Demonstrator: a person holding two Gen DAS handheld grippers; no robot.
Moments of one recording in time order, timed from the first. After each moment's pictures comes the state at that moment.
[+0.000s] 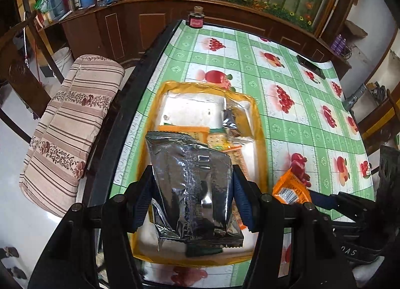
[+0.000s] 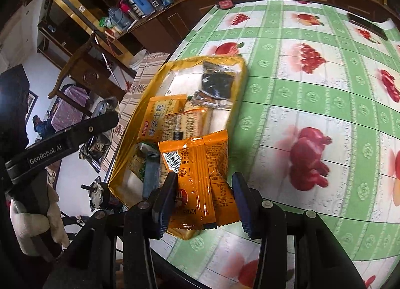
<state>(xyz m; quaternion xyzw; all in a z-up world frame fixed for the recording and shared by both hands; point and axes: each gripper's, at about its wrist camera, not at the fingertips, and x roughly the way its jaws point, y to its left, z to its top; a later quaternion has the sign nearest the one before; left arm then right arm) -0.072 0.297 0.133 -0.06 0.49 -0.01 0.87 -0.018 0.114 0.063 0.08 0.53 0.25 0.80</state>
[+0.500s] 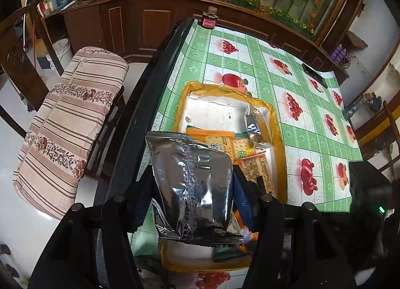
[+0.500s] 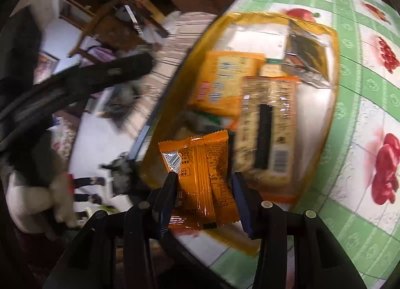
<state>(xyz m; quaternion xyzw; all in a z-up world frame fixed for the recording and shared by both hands) -0.065 0.350 0.121 -0.09 0.49 -0.03 0.86 -0.015 0.205 0.030 0.04 0.59 0.33 0.73</state>
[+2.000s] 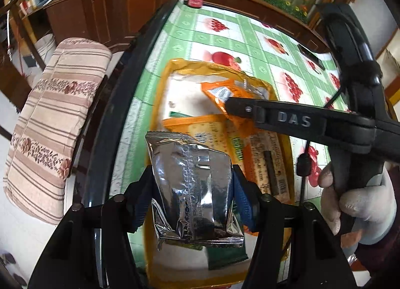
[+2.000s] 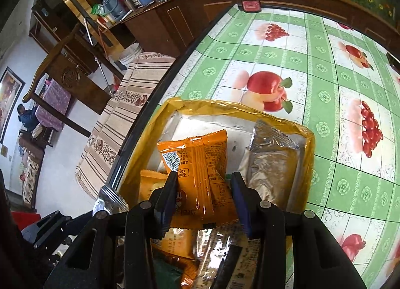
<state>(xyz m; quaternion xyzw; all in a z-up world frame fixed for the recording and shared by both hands) -0.041 0.328 0.084 -0.07 0.53 -0.07 0.84 0.110 0.232 0.044 0.02 0.54 0.23 0.81</state>
